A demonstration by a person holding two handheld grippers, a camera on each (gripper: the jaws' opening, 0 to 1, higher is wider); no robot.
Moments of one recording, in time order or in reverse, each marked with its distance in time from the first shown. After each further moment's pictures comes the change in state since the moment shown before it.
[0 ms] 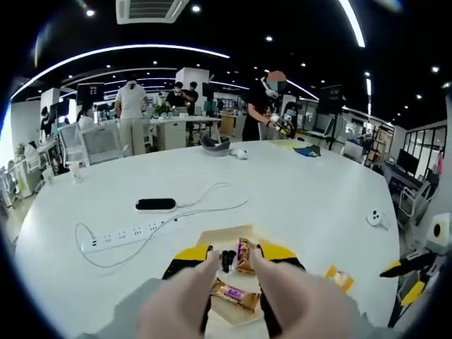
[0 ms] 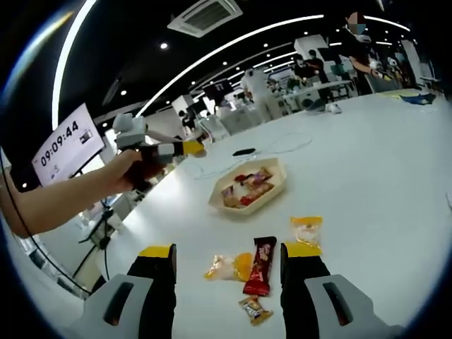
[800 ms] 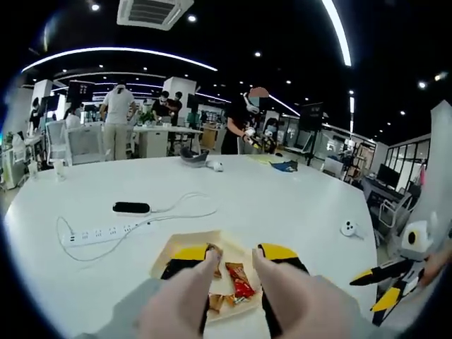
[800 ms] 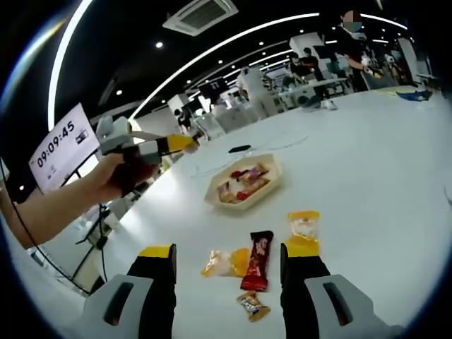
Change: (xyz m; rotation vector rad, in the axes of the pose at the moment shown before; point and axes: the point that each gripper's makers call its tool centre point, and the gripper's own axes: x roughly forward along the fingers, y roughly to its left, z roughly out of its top) left arm -0.016 -0.040 -0.004 -0.041 -0.088 -0.137; right arm -0.003 -0.003 -0.007 0.009 0.004 -0.029
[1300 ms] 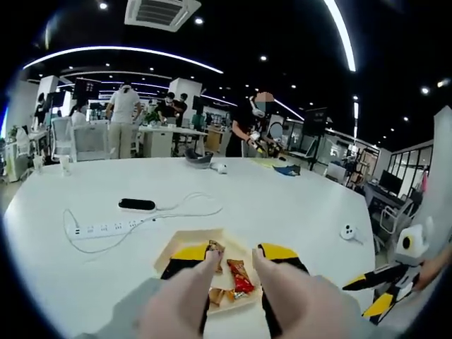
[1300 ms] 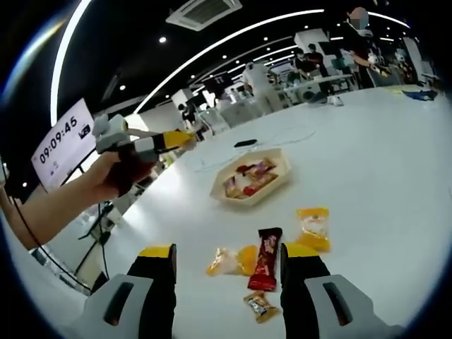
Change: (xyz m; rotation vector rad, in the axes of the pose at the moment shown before) left arm -0.019 0.003 0.001 -0.031 -0.028 0.023; right arm 0.012 0.011 -0.005 -0.016 0.036 0.034
